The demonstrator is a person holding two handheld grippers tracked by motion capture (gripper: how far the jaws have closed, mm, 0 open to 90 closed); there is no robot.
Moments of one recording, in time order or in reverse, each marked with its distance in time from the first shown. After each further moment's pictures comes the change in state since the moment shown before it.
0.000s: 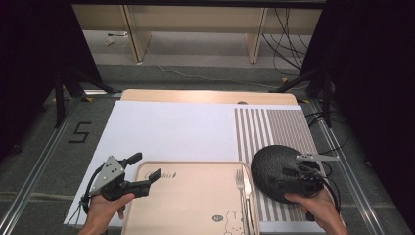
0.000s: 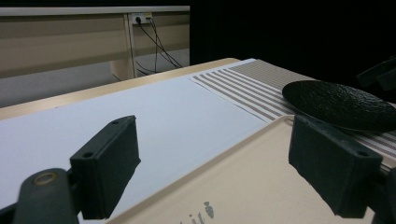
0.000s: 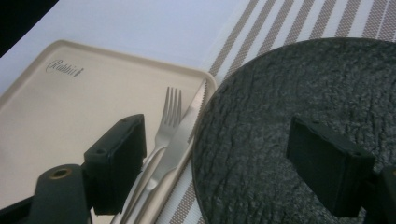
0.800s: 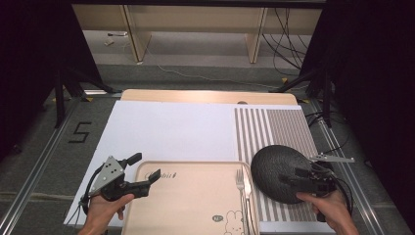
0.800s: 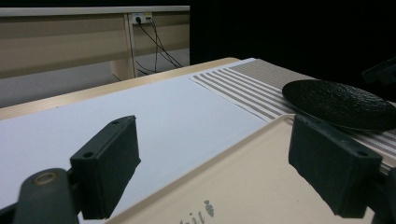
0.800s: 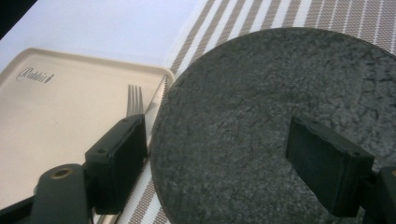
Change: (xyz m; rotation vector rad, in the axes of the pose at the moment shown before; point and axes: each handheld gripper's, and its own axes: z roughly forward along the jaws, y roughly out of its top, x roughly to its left) left arm 0.000 0.000 -0.002 0.002 0.002 0.004; right arm -0.028 -0.007 -0.015 -0.014 -0.060 0.056
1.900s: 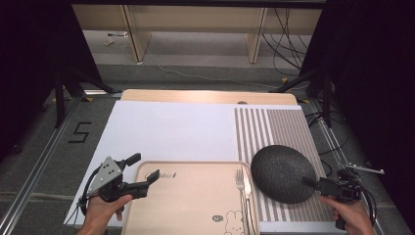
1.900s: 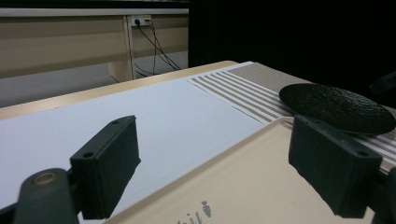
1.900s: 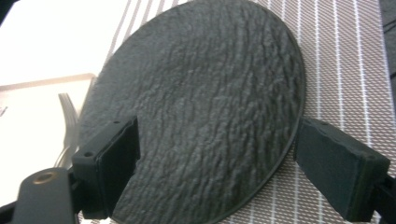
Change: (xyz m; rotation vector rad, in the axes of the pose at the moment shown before) left arm 0.000 0.000 -0.003 -0.012 -0.008 -0.014; right arm -0.064 -0.029 -0.023 -0.012 -0.078 0.245
